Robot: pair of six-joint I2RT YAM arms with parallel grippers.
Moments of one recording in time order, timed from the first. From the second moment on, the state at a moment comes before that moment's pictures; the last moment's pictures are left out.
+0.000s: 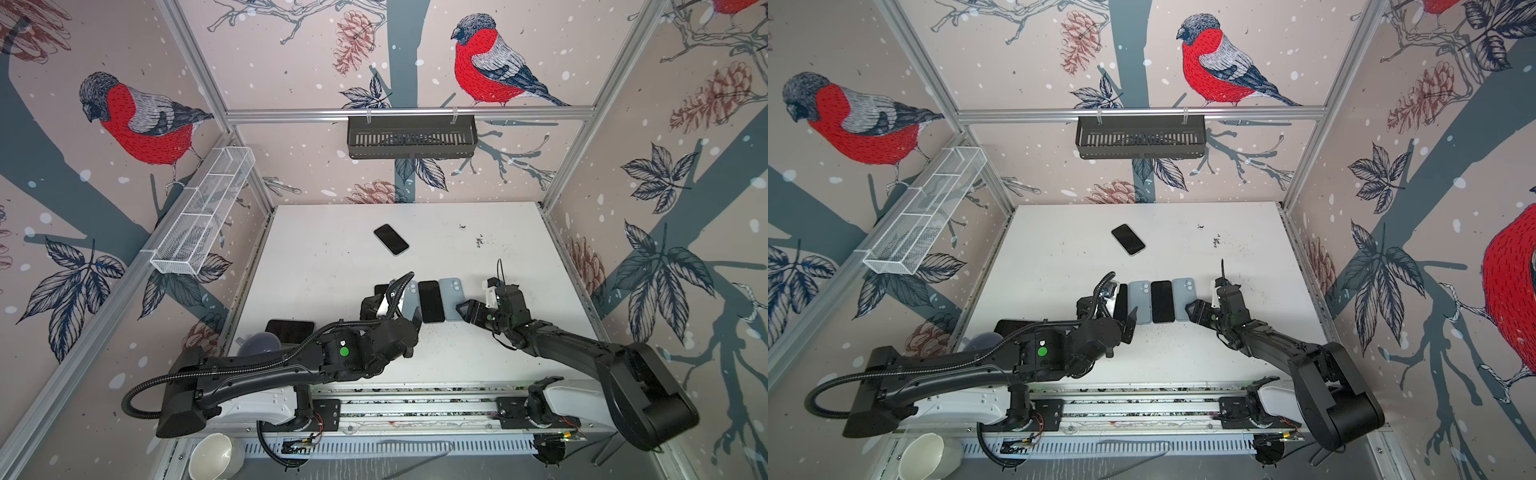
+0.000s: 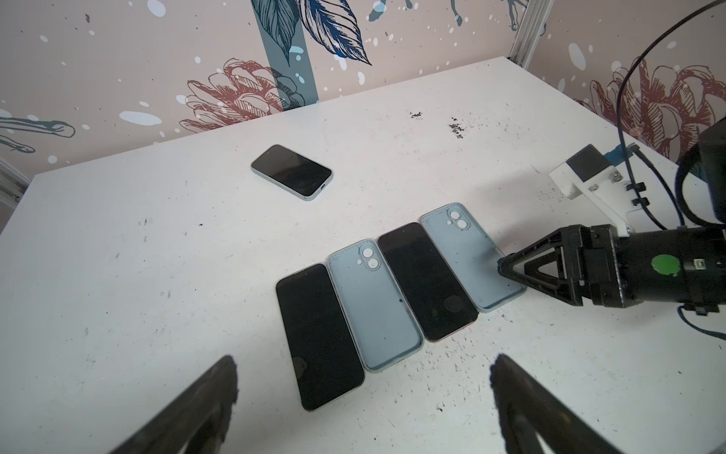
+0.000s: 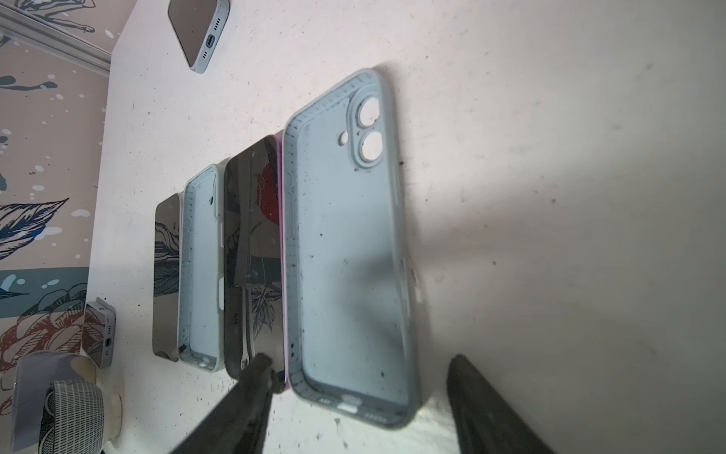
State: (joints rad) left arm -1.30 1.10 0.86 -0.45 -0.82 -0.53; right arm 0.36 1.21 0.31 0.14 -0.30 0.63
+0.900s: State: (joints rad) left arm -0.96 0.67 0.79 -0.69 -0.65 -0.62; right arm 0.36 0.39 0.44 -0.23 -0.21 0.51
